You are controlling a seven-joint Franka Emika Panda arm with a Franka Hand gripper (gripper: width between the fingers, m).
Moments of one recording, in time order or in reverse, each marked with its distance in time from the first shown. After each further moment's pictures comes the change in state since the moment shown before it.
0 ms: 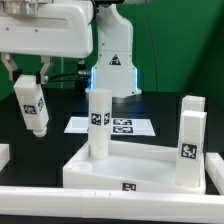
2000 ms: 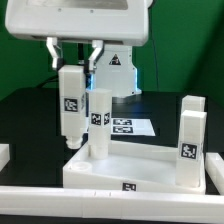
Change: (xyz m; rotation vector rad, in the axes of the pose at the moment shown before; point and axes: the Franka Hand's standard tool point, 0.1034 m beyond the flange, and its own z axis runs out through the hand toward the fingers) arm 0.051 -0.099 -0.032 0.021 0.354 -0.023
